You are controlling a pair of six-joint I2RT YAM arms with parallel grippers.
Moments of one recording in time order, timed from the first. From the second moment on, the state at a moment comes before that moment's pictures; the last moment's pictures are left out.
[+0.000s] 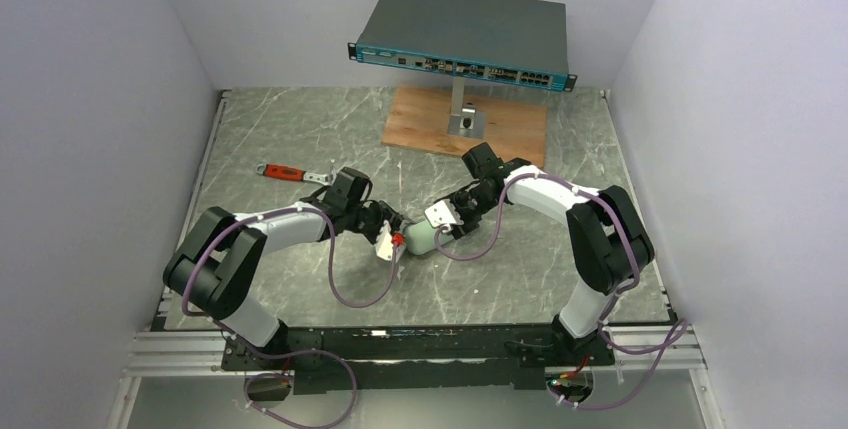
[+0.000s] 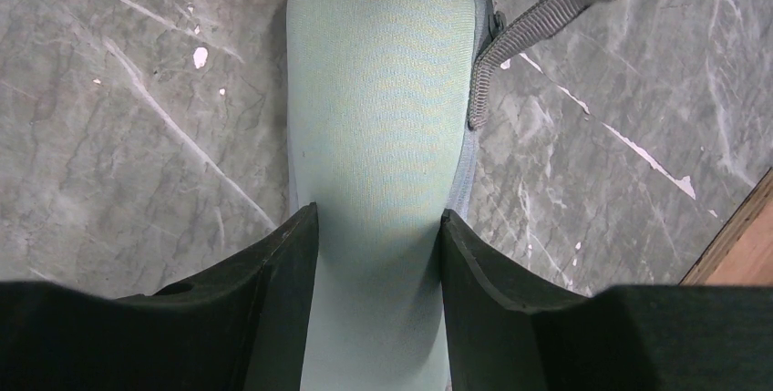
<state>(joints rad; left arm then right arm) -0.54 1.57 0.74 -0.06 0.67 1.58 0.50 1.72 1.08 -0.63 -0.69 -1.63</state>
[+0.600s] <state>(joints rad) -0.55 1.59 0.74 -0.01 0.71 1.65 0.50 1.72 1.08 -0.63 -0.70 -1.63</state>
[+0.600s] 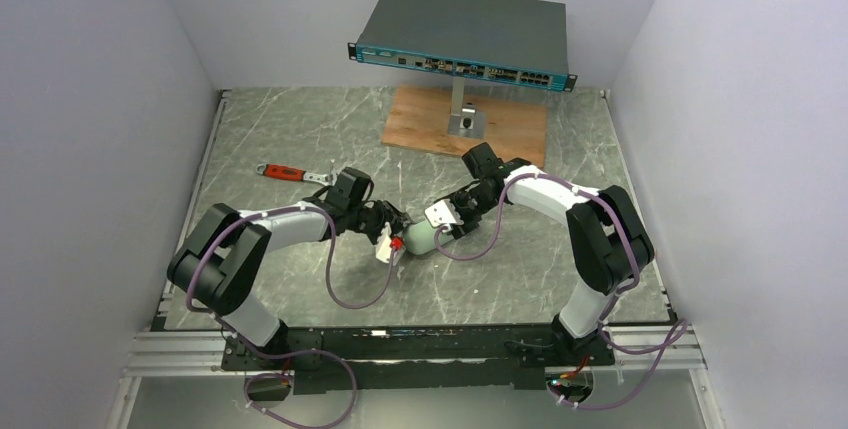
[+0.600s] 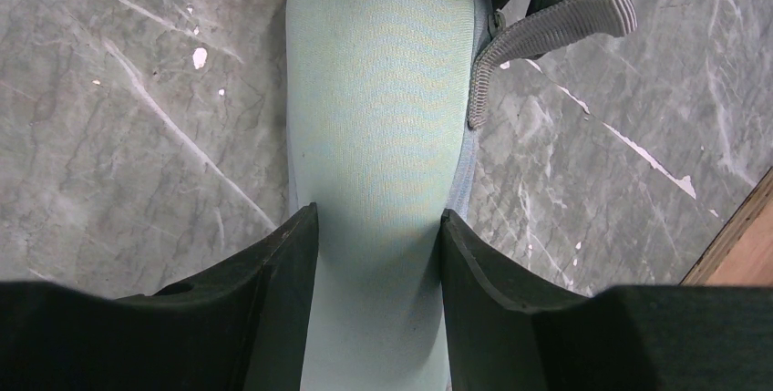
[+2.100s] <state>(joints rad) -0.56 1.52 0.70 -0.10 0.68 1.67 0.49 1.75 1.10 -0.64 -0.71 -1.58</state>
